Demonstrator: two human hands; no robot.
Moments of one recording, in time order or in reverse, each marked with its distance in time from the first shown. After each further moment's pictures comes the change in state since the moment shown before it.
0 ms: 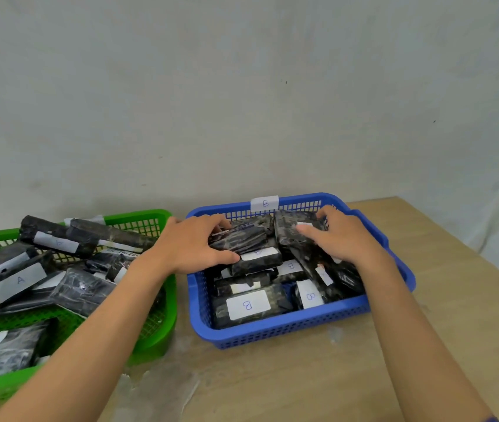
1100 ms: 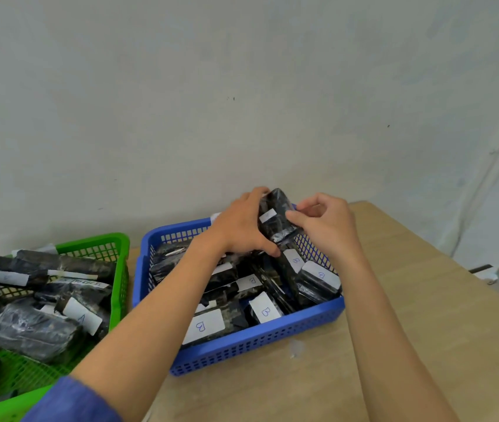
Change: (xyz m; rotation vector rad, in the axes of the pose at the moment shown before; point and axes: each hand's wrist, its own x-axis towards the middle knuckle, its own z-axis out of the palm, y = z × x) left_hand 0.096 0.134 0.013 -0.274 0.055 0.171; right_hand 0.009 0.029 -0.025 0.643 0.445 -0.024
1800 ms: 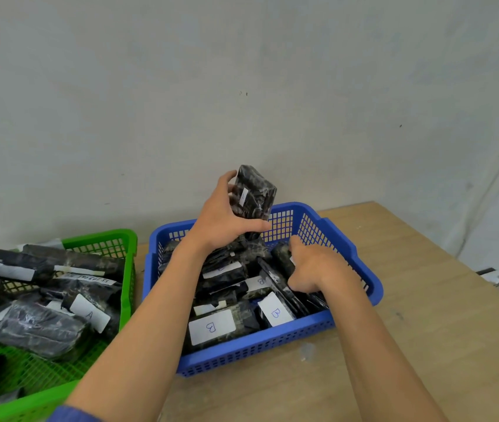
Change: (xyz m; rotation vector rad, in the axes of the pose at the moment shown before) left_hand -0.010 -0.051 -0.010 -0.529 0.252 -0.033; right_hand -0.038 -0.017 0.026 -1.106 -0.688 0.079
